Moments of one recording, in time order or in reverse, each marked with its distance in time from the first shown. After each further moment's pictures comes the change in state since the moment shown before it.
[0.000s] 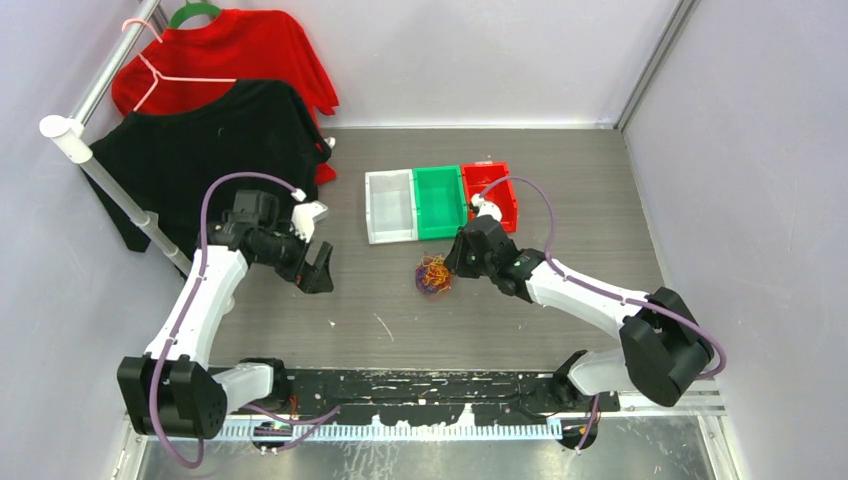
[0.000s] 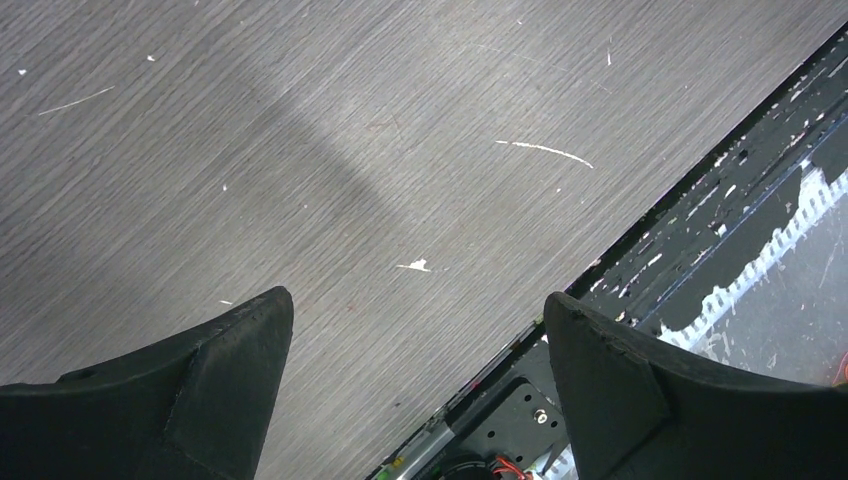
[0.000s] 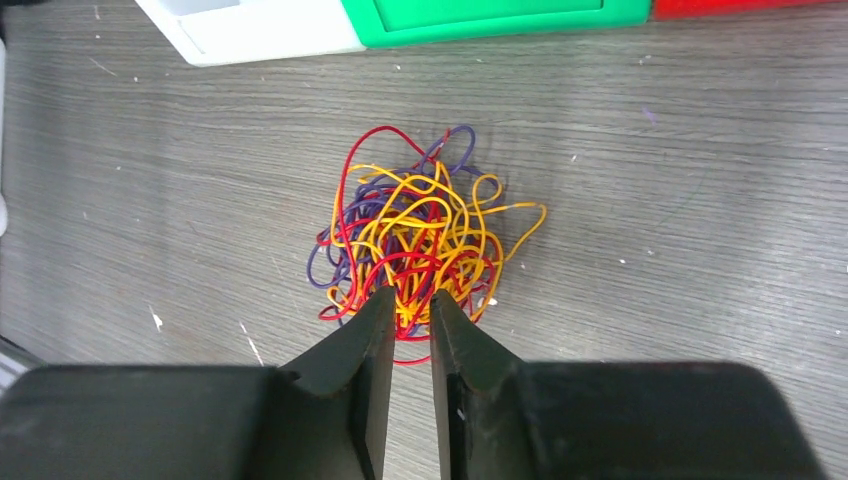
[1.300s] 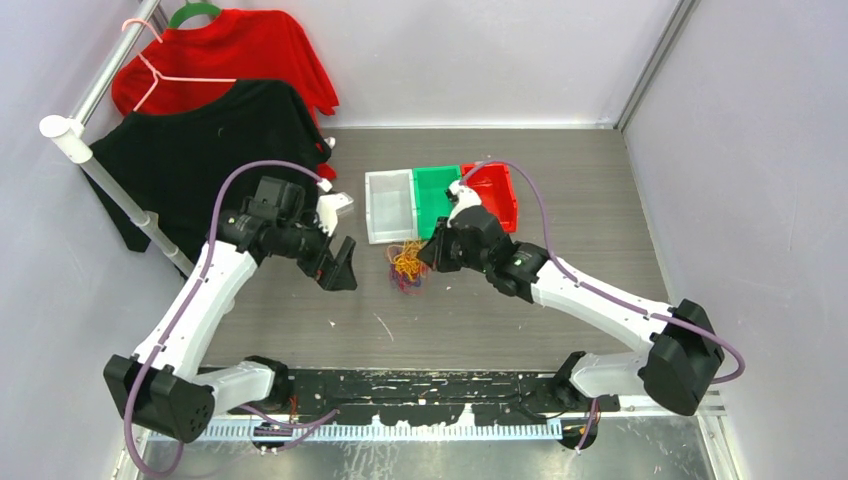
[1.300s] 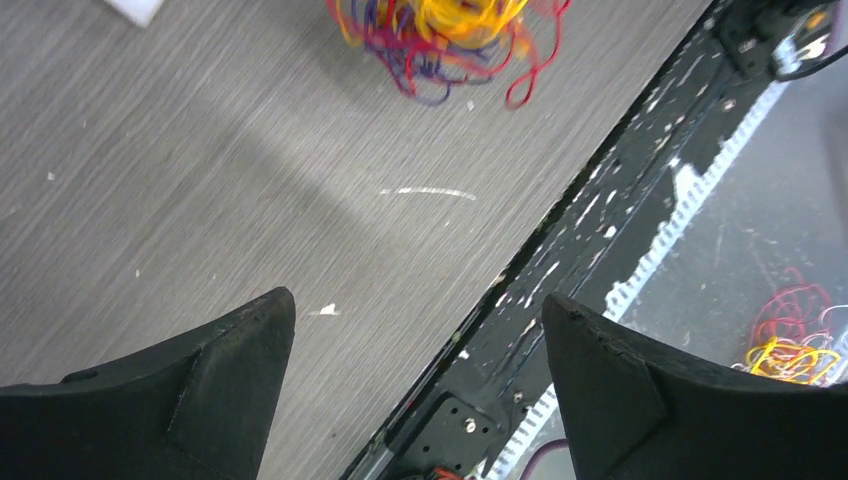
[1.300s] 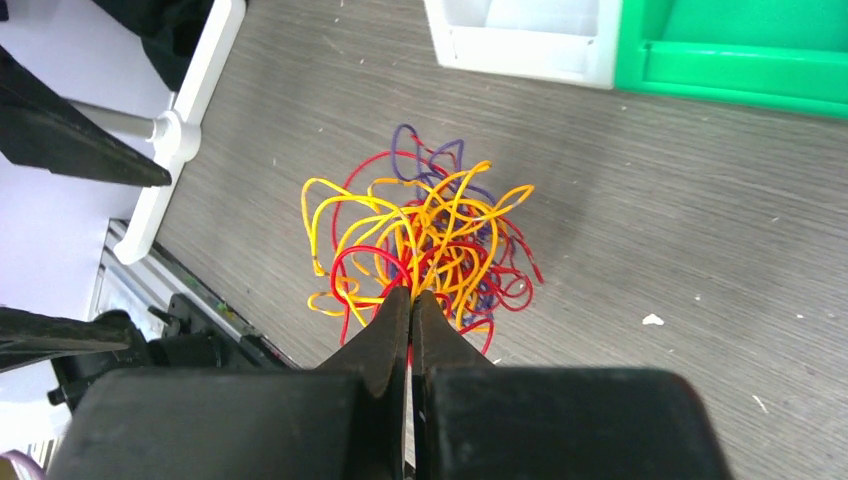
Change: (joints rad) left arm -0.224 0.000 0.134 -0.047 0.014 -0.137; right arm 0.119 -0.076 0.164 -0.061 -0.071 -0.027
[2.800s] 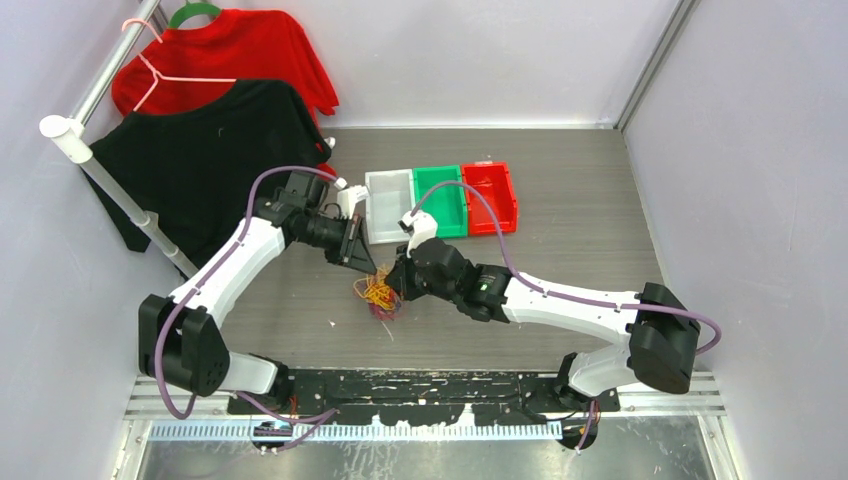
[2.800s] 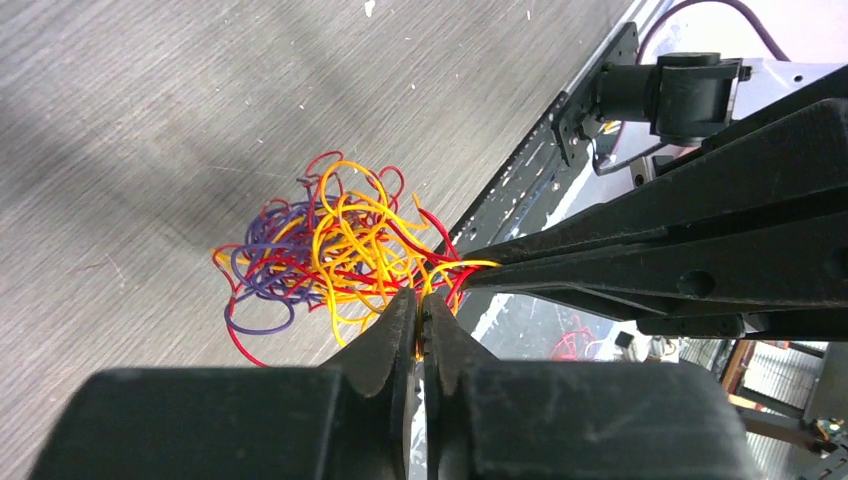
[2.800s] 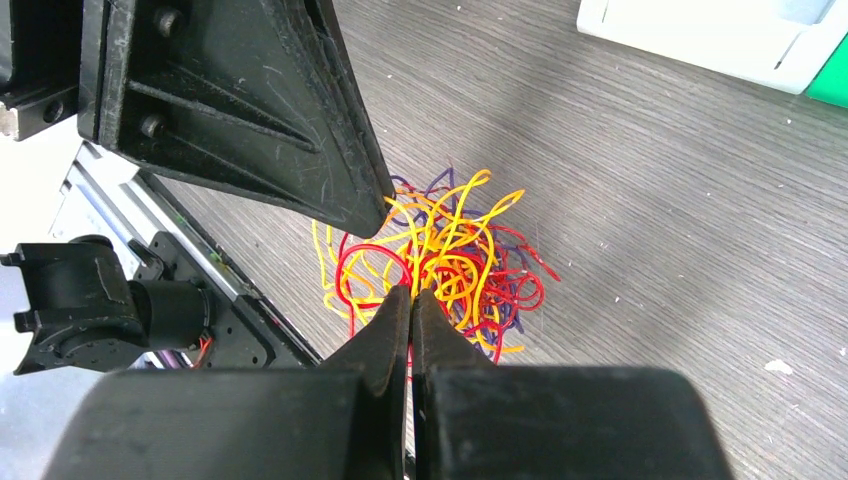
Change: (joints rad) left arm -0.039 0.225 -0.024 0.237 0.240 -0.414; right arm 0.274 0.116 0.016 0.129 0.150 -0.071
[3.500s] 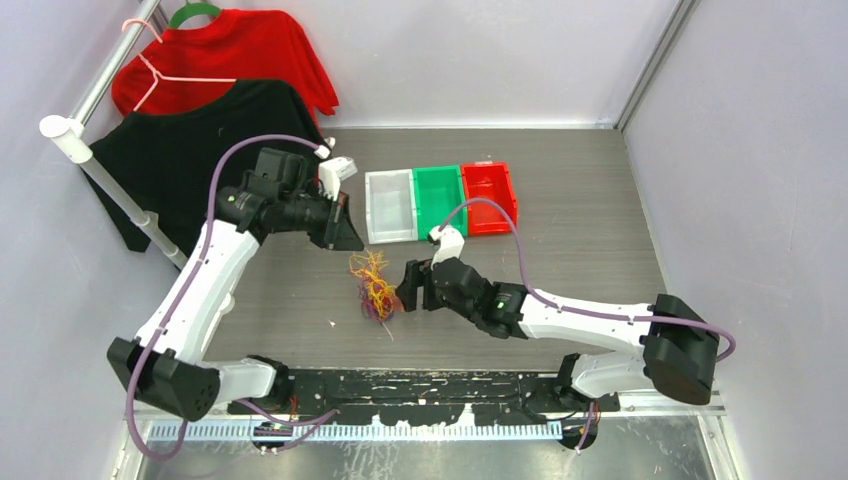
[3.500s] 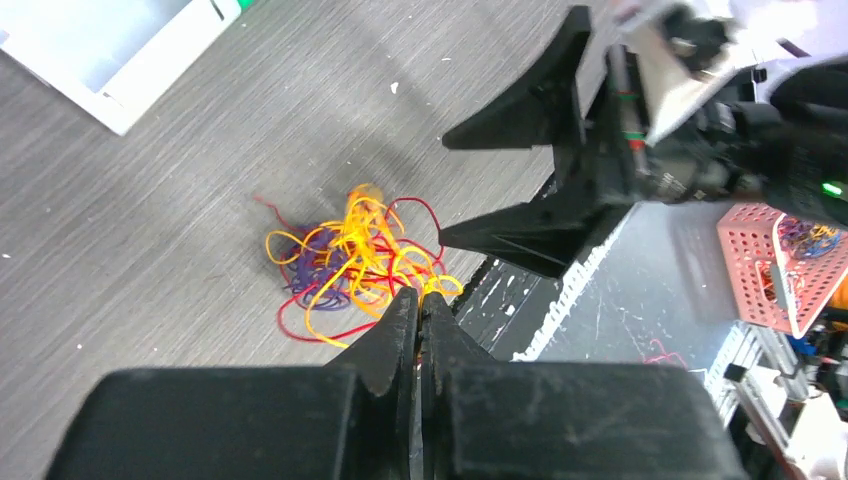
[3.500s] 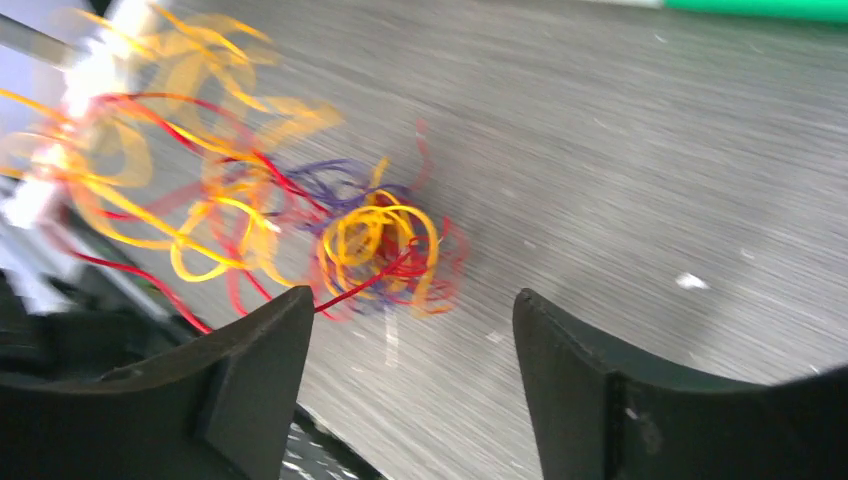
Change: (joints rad) left arm -0.011 -0.092 0.240 -0.164 -0.134 0.115; right arm 0.006 -0.110 -0.198 0.108 0.138 0.081
